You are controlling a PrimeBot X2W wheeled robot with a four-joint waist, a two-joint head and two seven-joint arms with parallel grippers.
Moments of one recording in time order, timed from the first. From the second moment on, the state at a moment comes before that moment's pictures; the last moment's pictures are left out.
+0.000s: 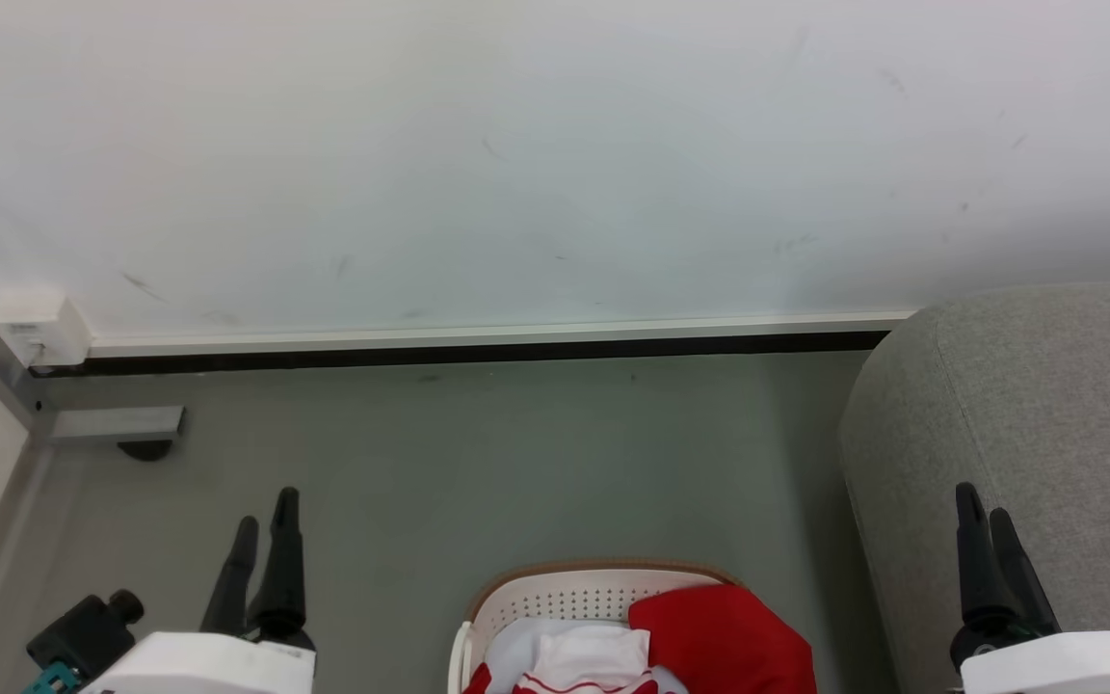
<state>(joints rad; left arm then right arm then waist) -0.07 0.04 0.03 0.13 -0.80 -0.09 -0.08 -0.08 -0.04 0.03 0.18 0.96 0.13 -0.08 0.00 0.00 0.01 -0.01</state>
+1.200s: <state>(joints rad) -0.07 0.07 -0.06 0.15 -0.38 0.01 -0.17 -0.12 -0.05 0.08 0.29 0.42 0.13 -0.18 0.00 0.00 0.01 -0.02</state>
